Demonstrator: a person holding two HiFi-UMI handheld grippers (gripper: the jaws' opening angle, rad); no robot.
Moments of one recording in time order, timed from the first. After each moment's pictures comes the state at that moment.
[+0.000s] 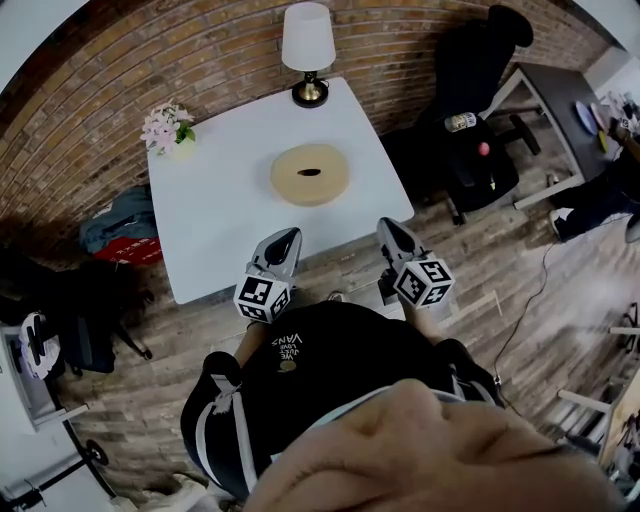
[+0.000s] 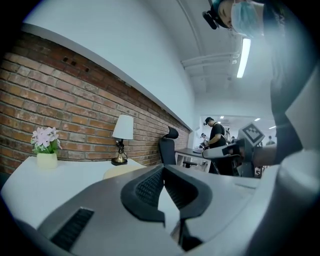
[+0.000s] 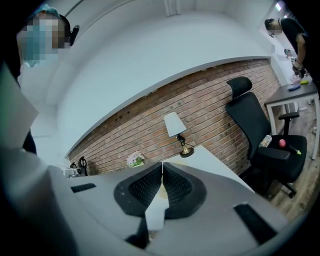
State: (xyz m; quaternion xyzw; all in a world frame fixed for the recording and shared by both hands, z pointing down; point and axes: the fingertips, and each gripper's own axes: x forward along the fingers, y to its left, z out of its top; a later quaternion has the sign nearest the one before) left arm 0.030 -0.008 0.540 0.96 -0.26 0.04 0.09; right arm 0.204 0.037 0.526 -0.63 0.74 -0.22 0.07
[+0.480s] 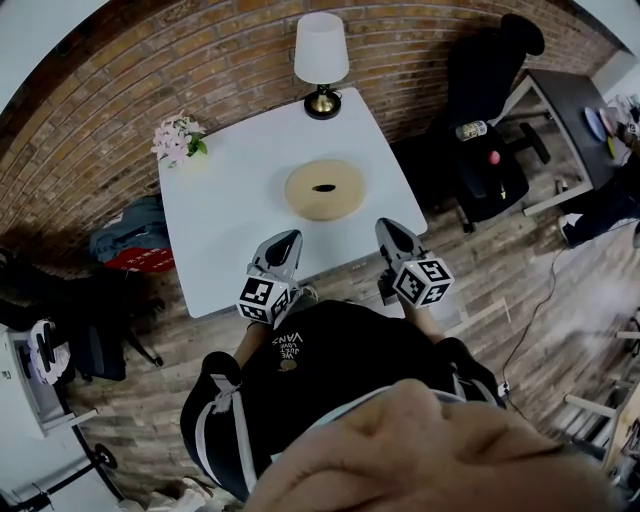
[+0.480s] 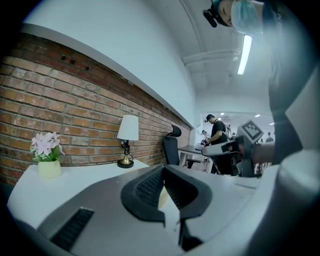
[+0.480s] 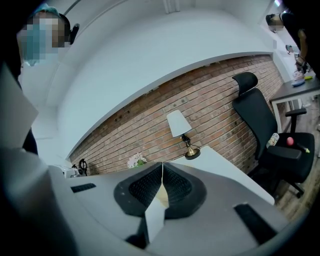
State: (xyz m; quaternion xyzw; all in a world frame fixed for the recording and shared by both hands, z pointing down) left arm 0.010 -0.059 0.535 0.96 -0.26 0.05 0.09; right arm 0.182 -0.017 0.520 -0.62 0.75 -0.22 0.08
